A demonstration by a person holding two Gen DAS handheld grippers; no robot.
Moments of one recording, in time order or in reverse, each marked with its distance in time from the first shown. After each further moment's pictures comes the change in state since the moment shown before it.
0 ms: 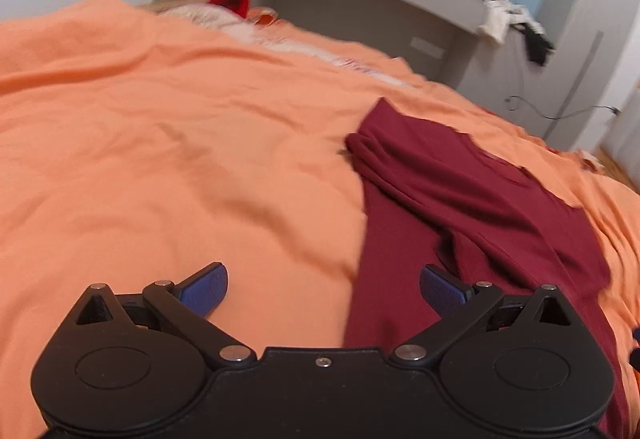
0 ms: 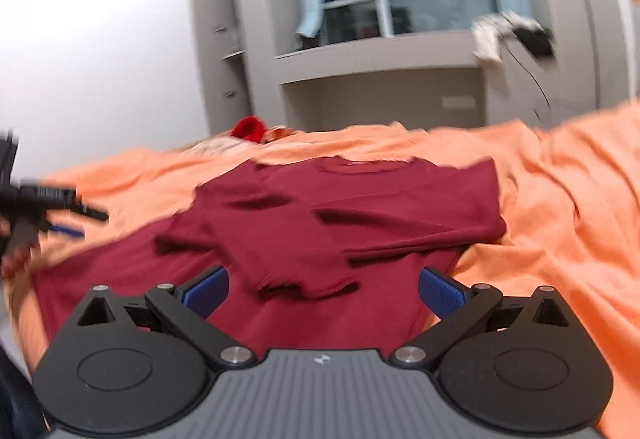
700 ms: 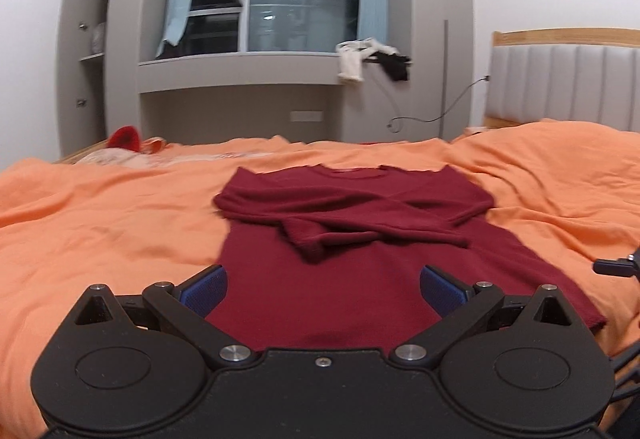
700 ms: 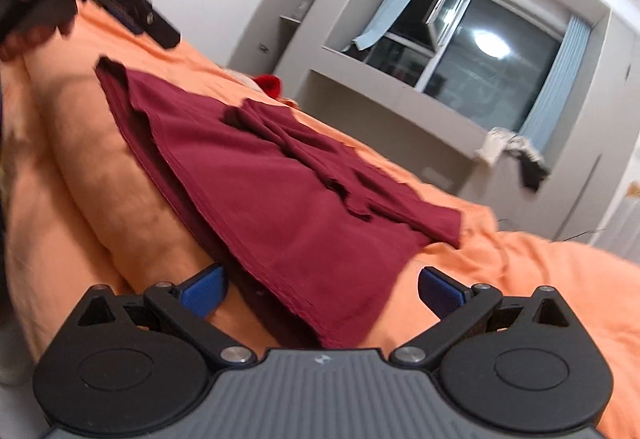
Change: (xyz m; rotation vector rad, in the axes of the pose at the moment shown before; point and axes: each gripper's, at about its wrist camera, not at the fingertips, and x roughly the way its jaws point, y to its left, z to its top) left arm -0.115 -0.083 -0.107 0.422 -0.286 -0.187; right arm -0.066 0.098 -0.099 -0.556 -0.016 -0.251
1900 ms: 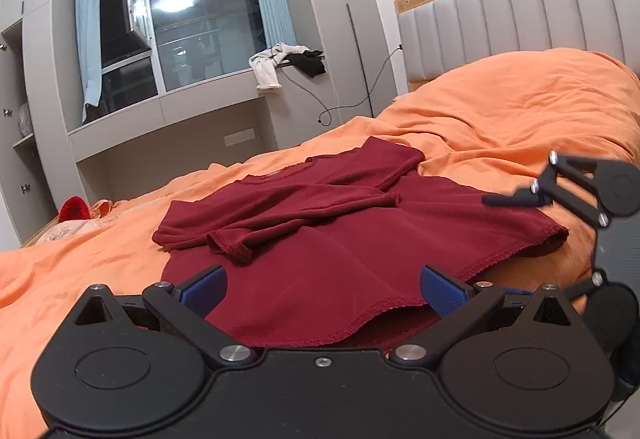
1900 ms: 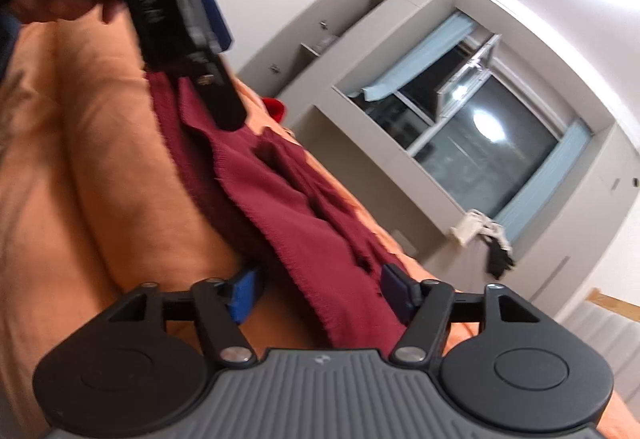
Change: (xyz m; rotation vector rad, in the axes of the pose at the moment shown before) left arm 0.008 -0.041 -0.030 0.315 -0.019 -0.126; right arm 0.028 0.079 0.017 -0.248 -0.123 -0.137
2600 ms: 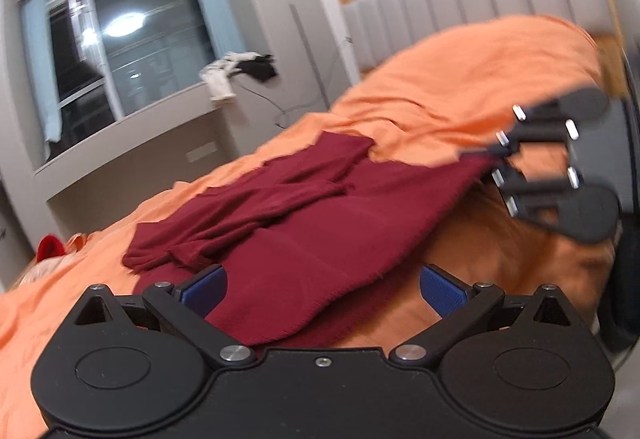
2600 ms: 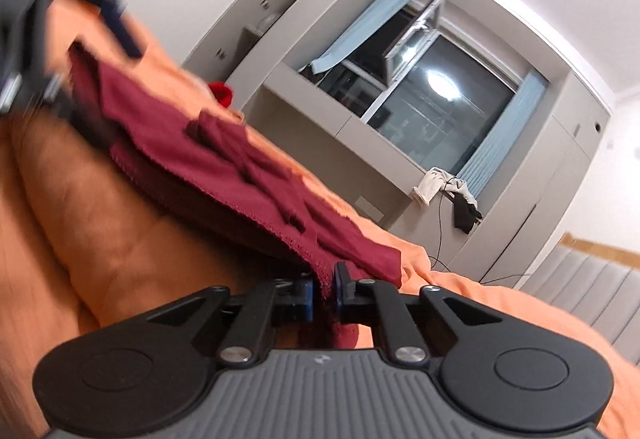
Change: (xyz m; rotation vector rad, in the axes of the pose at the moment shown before) left arm 0.002 -0.028 -0.008 0.162 0.008 -0.097; right arm -0.003 -0.037 -0.018 0.161 0.065 -0.089
